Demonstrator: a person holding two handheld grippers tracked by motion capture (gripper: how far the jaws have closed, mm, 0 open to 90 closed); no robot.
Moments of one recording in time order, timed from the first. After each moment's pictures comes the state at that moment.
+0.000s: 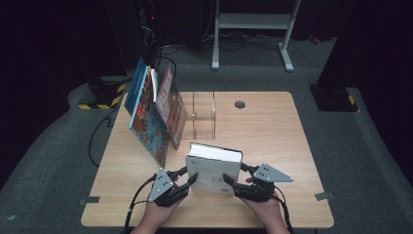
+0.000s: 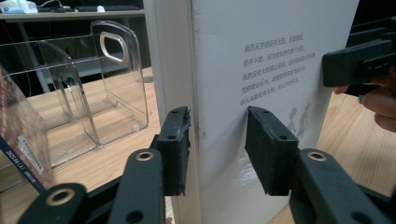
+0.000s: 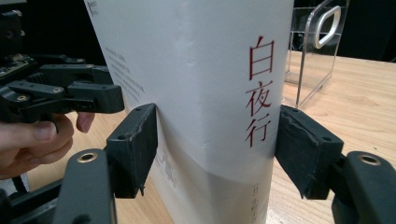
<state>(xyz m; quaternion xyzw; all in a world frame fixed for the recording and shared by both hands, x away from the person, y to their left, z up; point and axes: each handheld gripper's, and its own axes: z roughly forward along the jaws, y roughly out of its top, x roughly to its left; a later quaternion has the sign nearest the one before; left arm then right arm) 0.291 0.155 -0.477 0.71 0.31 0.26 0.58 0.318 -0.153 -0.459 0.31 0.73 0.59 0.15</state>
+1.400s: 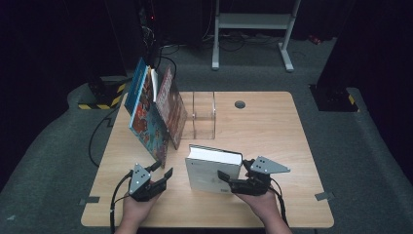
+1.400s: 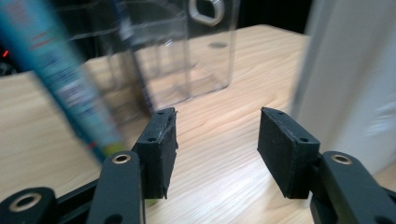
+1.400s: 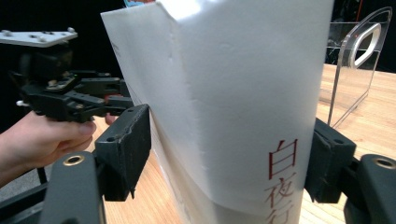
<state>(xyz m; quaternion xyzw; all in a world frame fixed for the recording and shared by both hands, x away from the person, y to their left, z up) 0.302 0.224 -0.481 0.71 0.41 0.29 0.49 0.332 -0.142 -0.442 0.28 0.74 0.61 0.11</state>
